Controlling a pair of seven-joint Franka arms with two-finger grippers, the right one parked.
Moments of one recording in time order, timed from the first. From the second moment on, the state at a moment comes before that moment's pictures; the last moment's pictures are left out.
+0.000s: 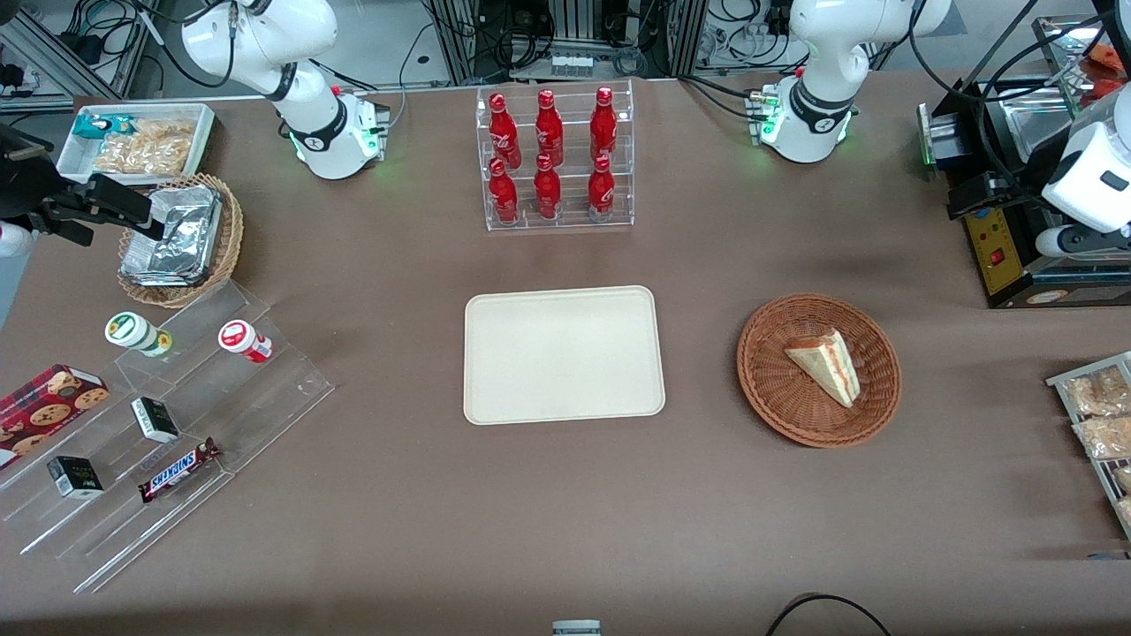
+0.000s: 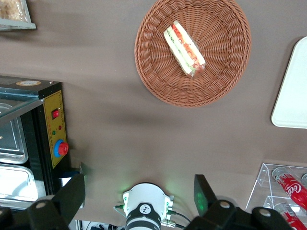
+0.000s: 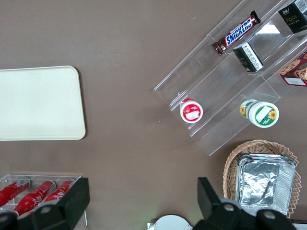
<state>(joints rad) 0.03 -0.06 -0.05 -1.64 0.03 1.34 -0.12</state>
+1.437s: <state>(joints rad) 0.02 0.06 -0.05 -2.09 0.03 2.02 -0.22</state>
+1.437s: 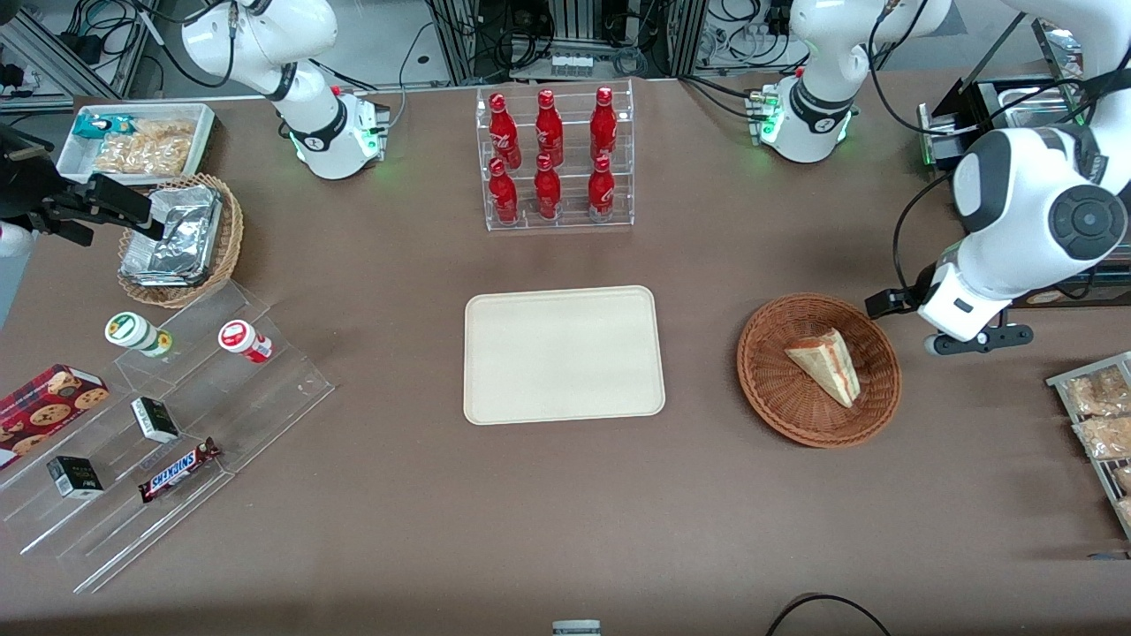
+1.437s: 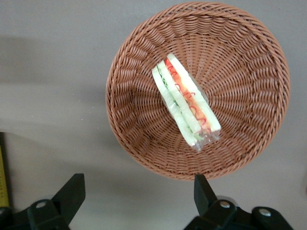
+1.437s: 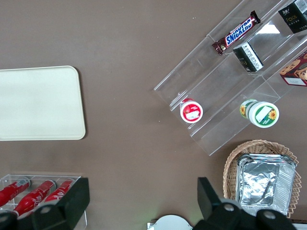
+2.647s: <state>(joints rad) -0.09 0.27 -0.06 -2.13 0.03 2.29 -0.85</state>
